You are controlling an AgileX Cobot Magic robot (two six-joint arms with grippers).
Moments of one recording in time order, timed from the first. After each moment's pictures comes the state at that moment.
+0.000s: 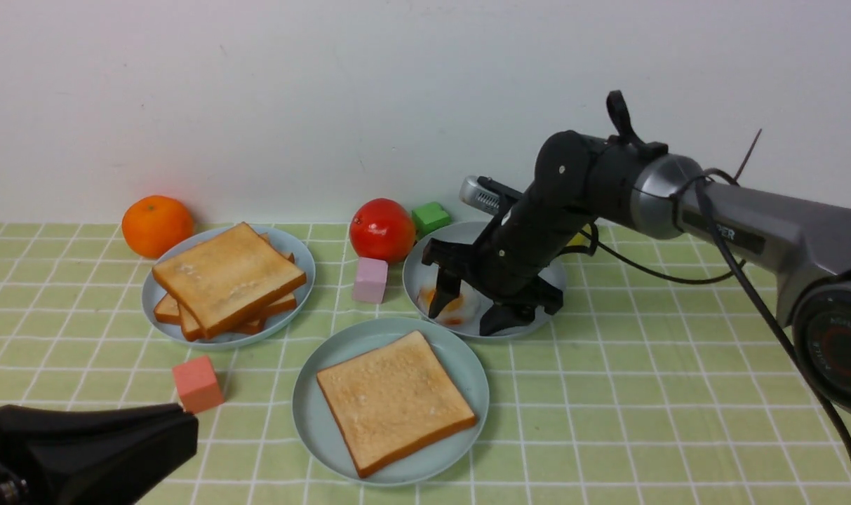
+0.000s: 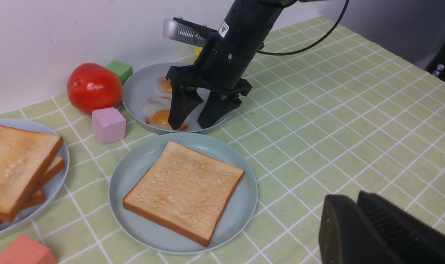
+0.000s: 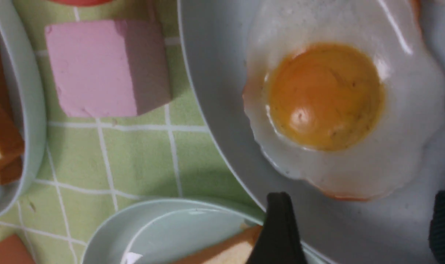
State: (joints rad) right arm 0.41 2.34 -1.93 0.46 0.88 0.31; left arm -0.74 0.51 -0.52 0.00 0.37 -0.14
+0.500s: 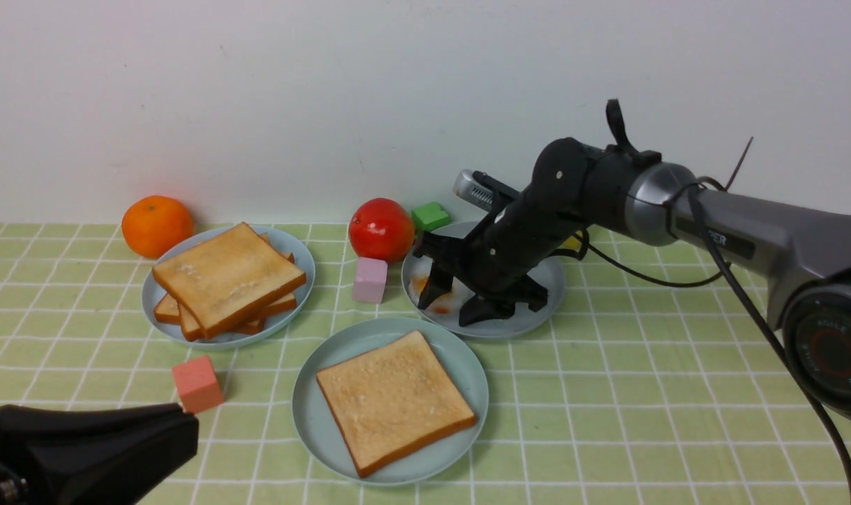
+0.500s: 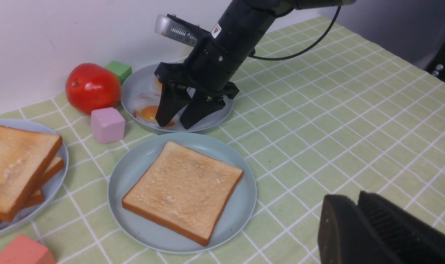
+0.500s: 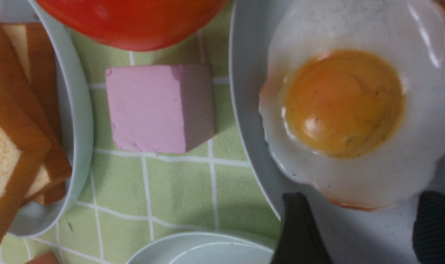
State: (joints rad) right arm 0.41 2.36 -1.93 0.53 0.78 0.23; left arm -0.74 0.51 -0.52 0.00 0.37 -0.14
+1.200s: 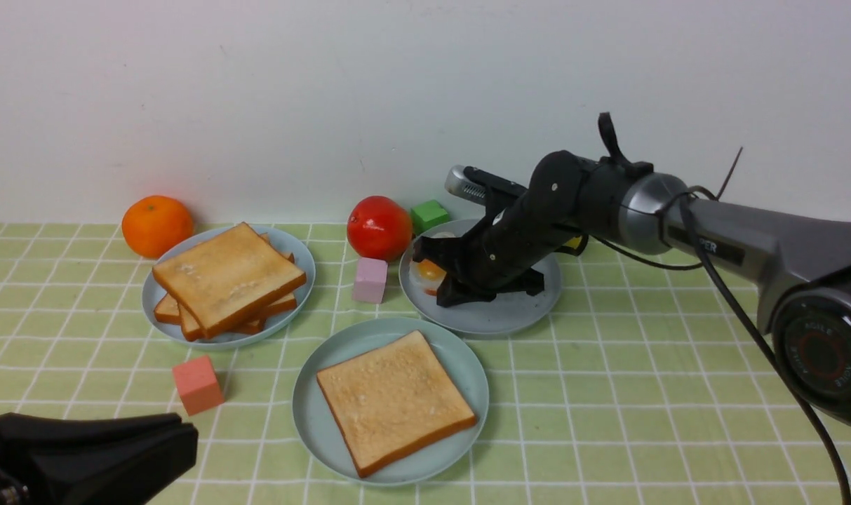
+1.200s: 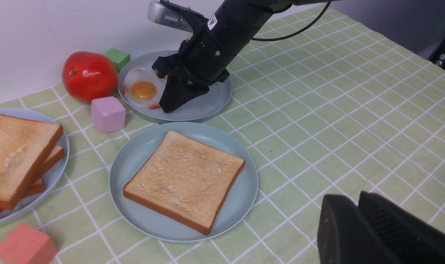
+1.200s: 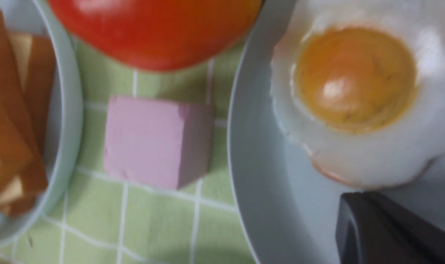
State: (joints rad) right arm 0.41 2.38 -1.93 0.51 0.69 0.05; left arm -0.74 0.51 -0.52 0.00 0.40 -0.14
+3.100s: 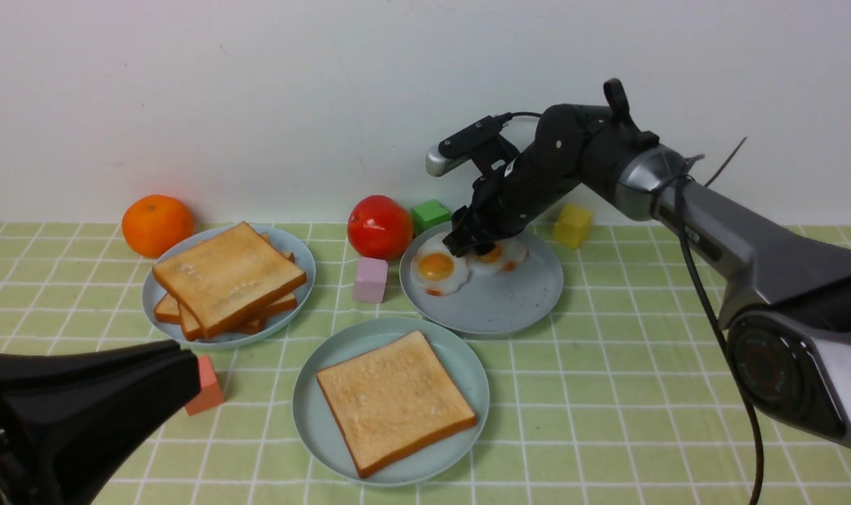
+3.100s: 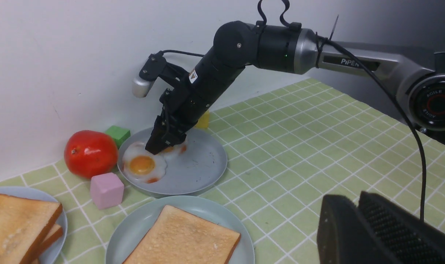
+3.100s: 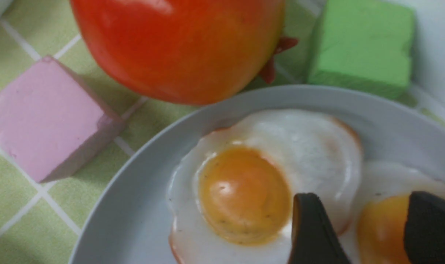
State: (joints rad) right arm 0.35 2.58 -2.39 0.31 0.86 -0.54; left arm -0.74 0.51 -0.52 0.02 0.21 -0.14
